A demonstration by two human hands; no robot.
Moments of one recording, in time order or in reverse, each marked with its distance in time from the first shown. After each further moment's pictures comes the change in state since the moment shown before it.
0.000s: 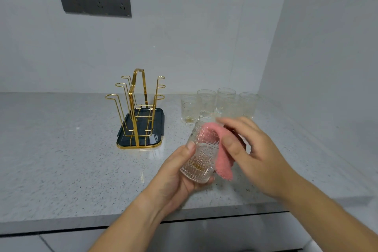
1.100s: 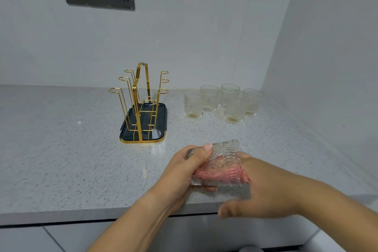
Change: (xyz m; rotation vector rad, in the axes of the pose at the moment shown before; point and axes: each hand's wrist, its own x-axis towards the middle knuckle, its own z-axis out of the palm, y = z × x) left_hand -0.007 -0.002 0.008 0.269 0.161 0.045; right_hand -0.012 -0.008 -0.006 -0.329 -0.735 0.046
